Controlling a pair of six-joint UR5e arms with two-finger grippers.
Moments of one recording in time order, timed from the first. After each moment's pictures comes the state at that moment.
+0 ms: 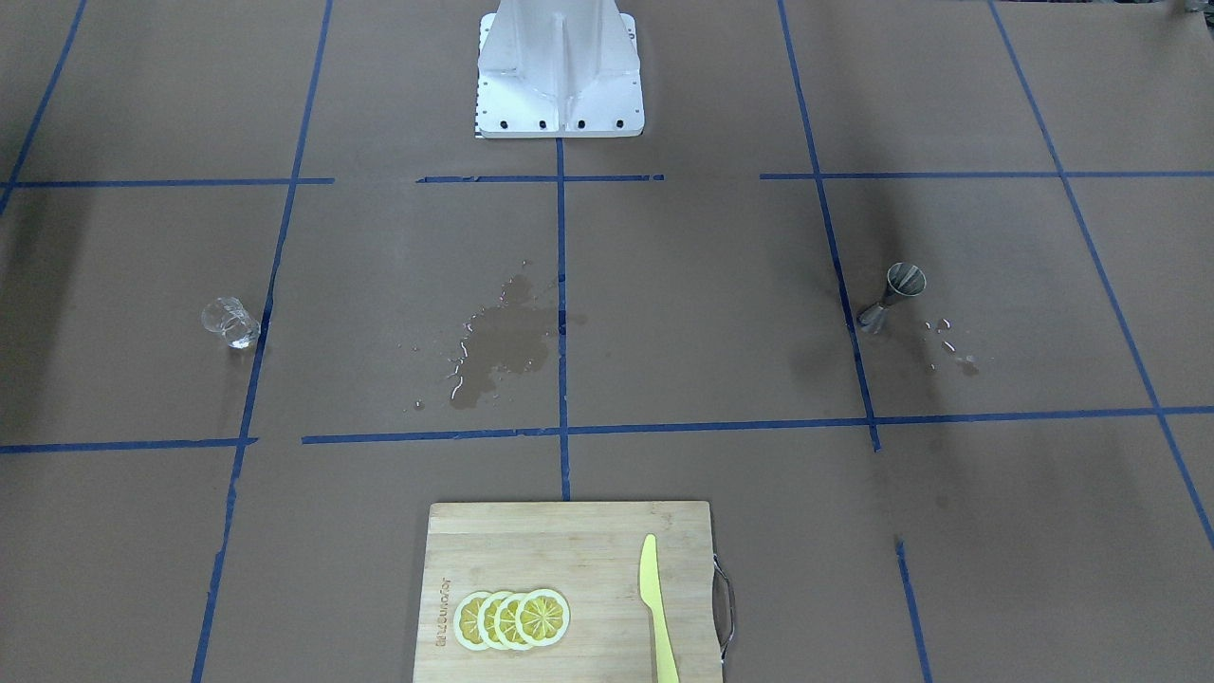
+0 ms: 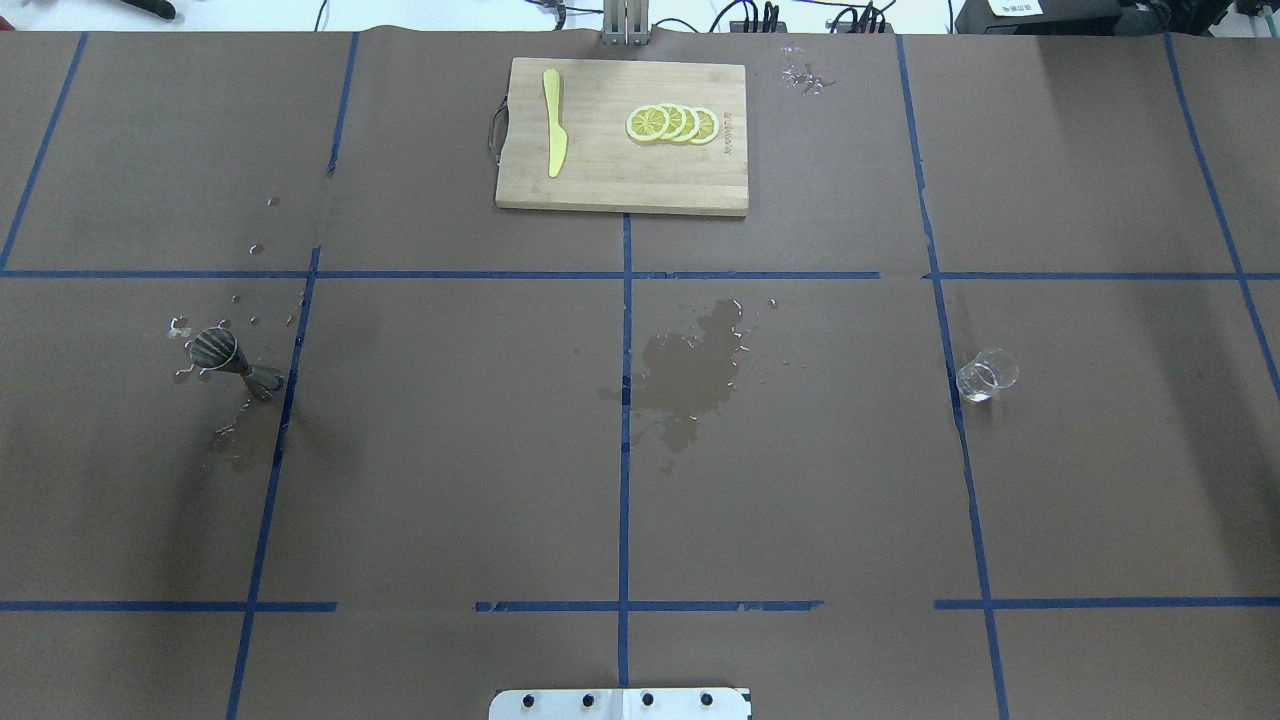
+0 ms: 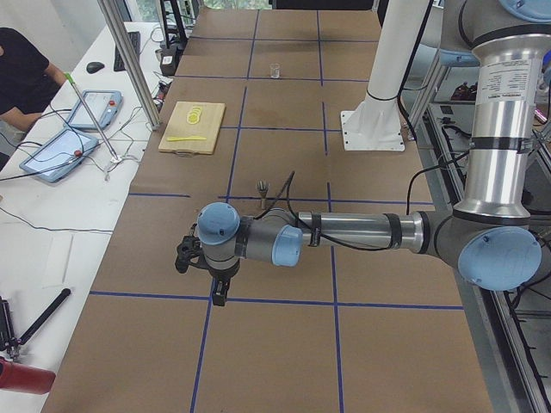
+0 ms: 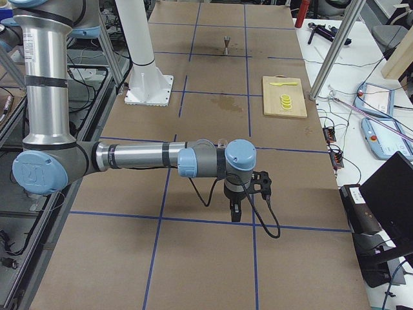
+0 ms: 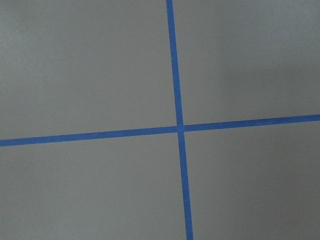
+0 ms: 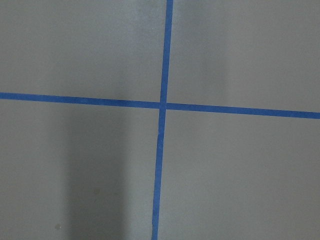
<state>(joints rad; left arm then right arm) -1.56 -1.58 -1.56 -1.73 -2.37 -0.05 1.57 -1.60 1.68 -1.60 2.31 -0.02</state>
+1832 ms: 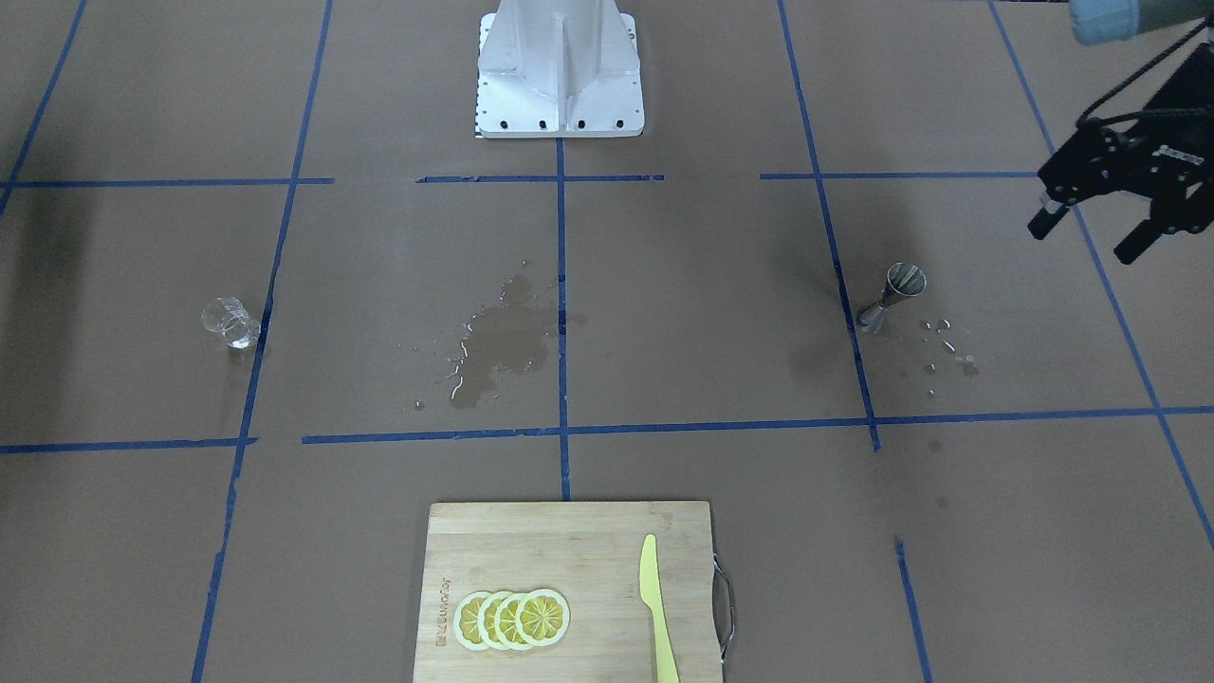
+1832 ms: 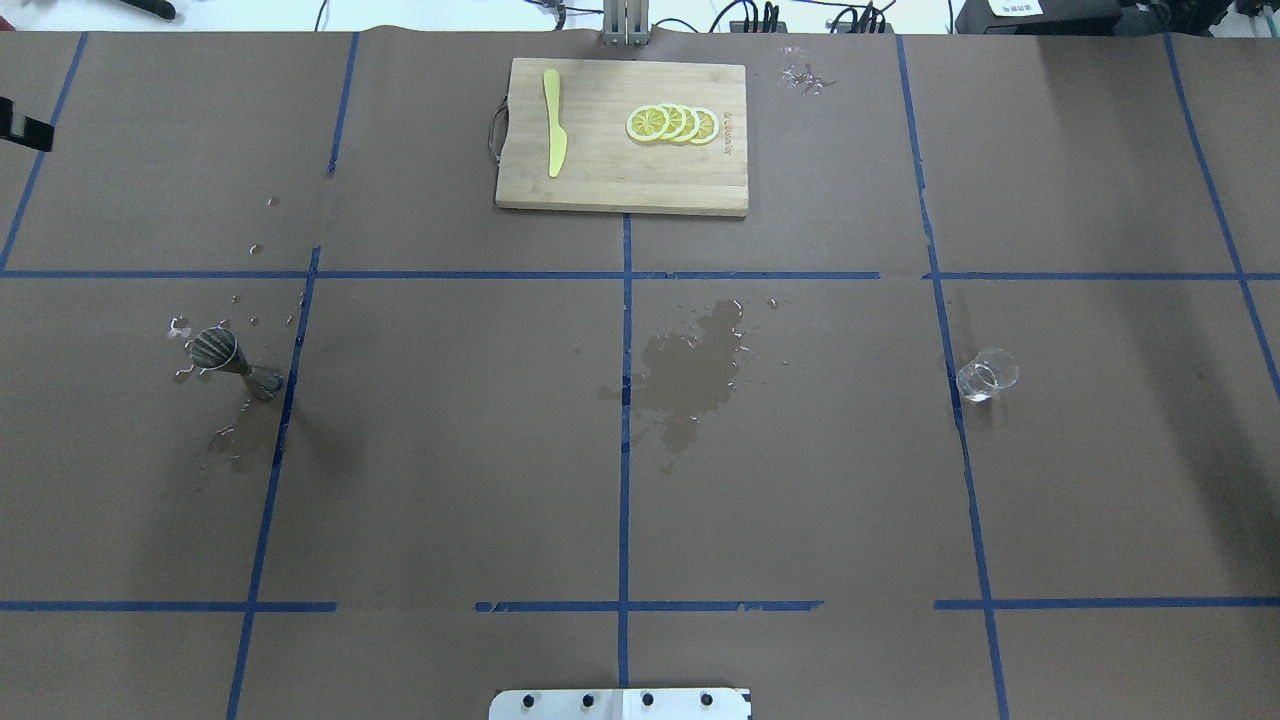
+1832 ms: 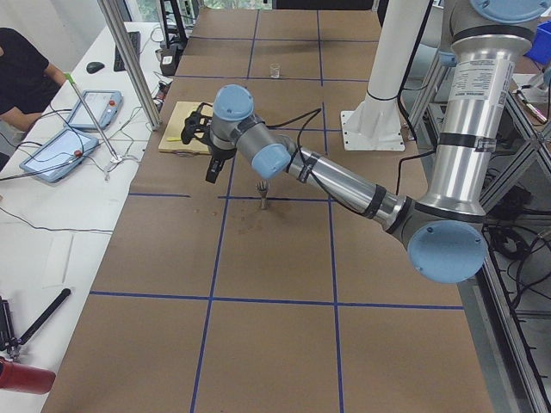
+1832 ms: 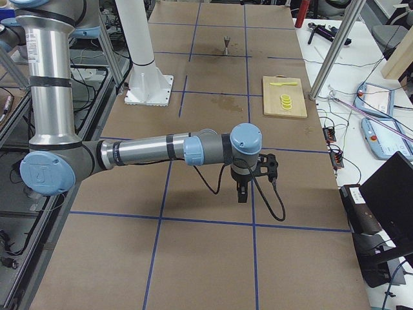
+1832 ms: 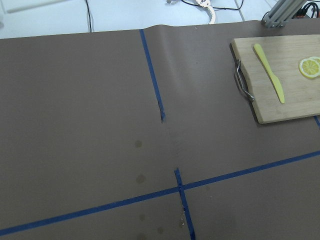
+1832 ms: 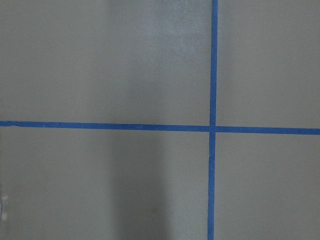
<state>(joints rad) -1.18 -1.70 -2.10 -1.77 -2.22 -0.69 1.56 -1.56 1.73 -1.60 2.41 0.09</state>
